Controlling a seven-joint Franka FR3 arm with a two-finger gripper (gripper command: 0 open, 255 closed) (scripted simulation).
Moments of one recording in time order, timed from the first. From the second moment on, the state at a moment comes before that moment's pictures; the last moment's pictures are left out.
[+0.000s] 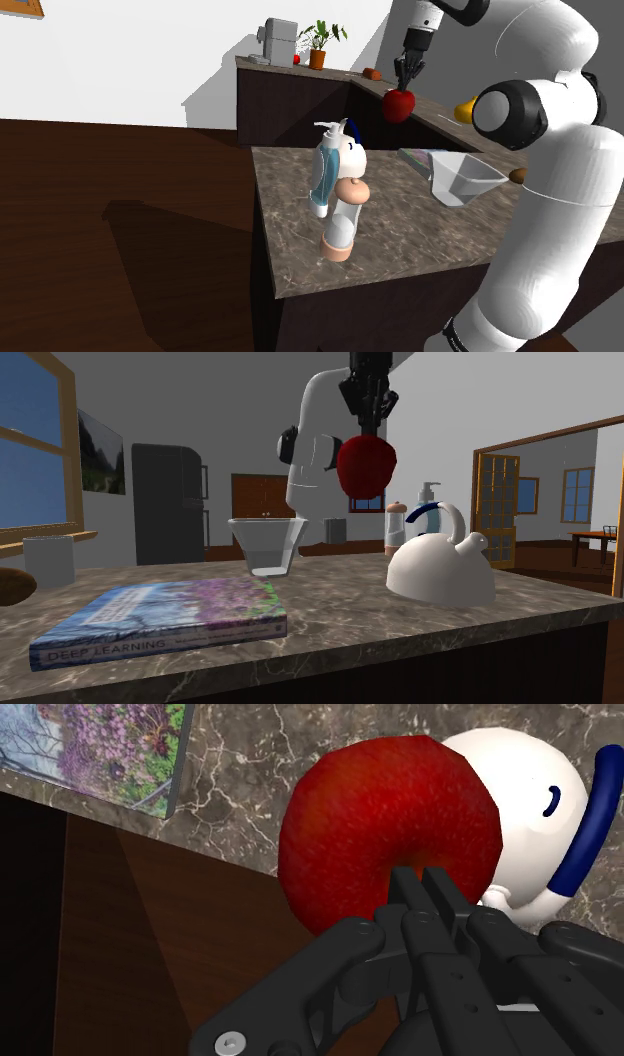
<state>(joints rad) -0.16 0.26 -0.38 -0.96 0.10 1.20 -0.36</state>
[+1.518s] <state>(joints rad) -0.40 0.05 -0.61 -1.32 0.02 1.36 -0.86</state>
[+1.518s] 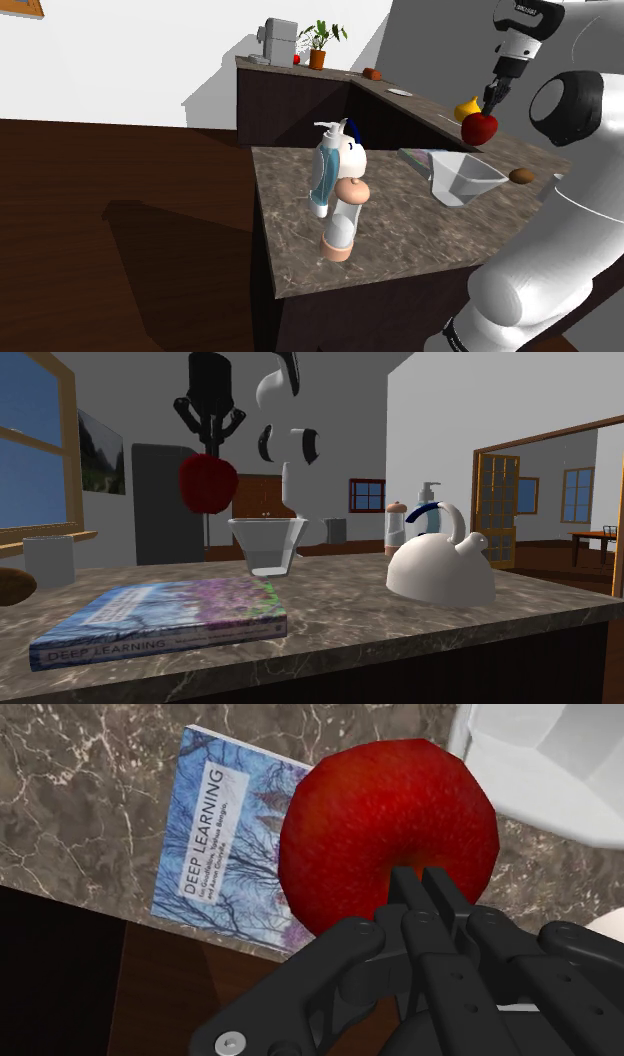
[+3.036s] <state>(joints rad) -0.96 0.48 -0.76 -0.90 0.34 1.28 -1.42</state>
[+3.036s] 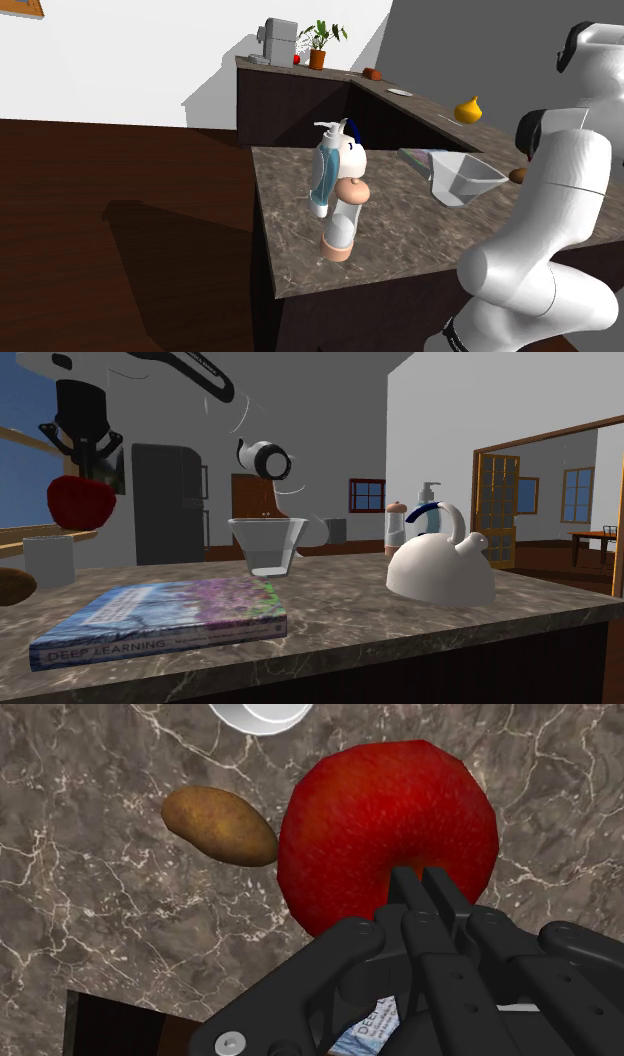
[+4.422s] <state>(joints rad) -0.78 0.33 -0.79 -1.41 0.23 1.65 -1.41</state>
